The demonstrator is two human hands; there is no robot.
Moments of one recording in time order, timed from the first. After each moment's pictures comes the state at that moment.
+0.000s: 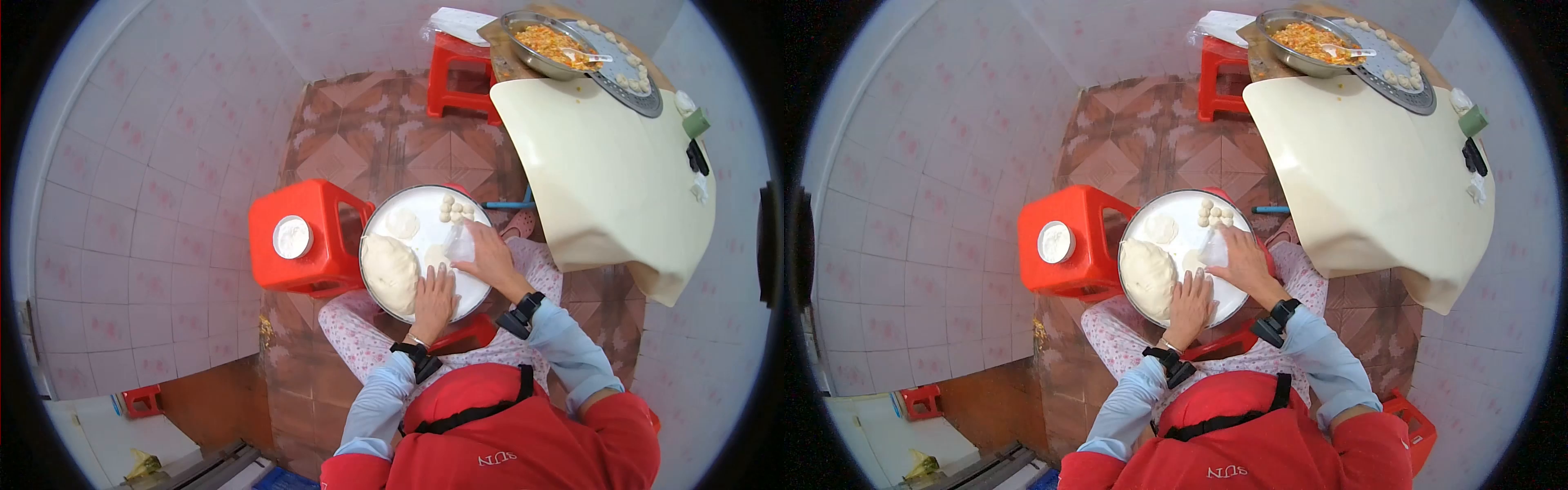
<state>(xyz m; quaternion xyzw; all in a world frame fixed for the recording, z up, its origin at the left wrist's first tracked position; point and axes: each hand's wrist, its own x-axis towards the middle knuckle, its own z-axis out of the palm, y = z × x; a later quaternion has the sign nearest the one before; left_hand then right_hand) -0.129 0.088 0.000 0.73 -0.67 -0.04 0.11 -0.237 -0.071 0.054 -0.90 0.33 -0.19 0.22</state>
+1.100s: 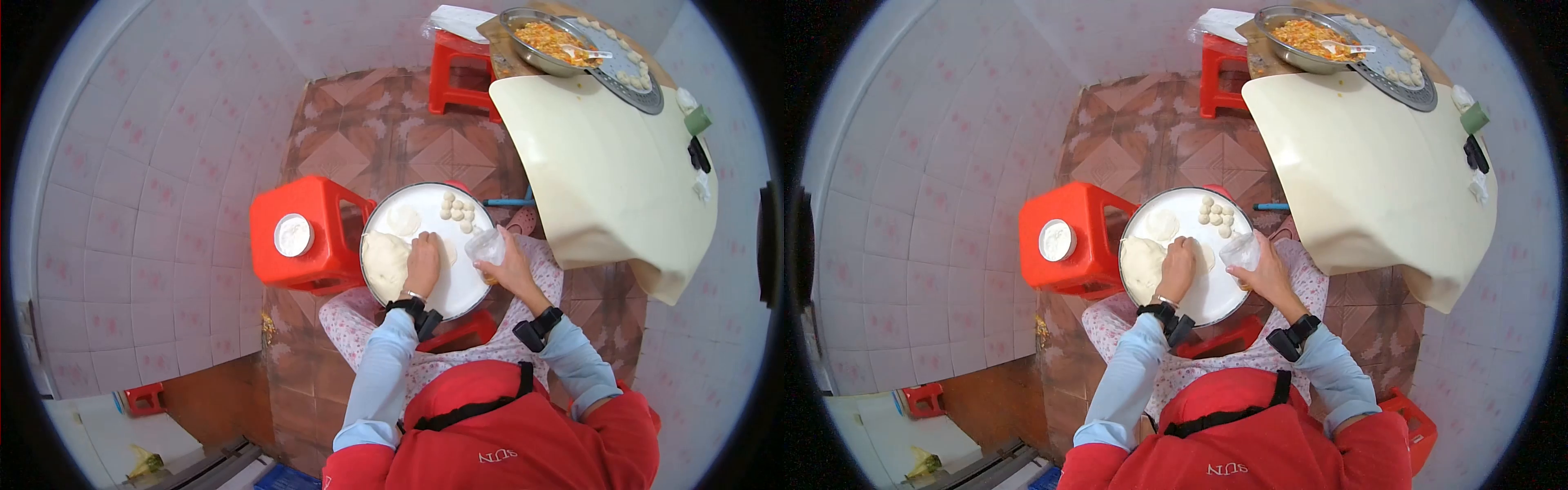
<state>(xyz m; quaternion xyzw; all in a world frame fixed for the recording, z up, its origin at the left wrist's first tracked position) -0.080 0.017 0.017 0.78 -0.58 -0.11 0.22 -0.281 -0.065 0.060 -0.76 0.46 -0.17 0.41</state>
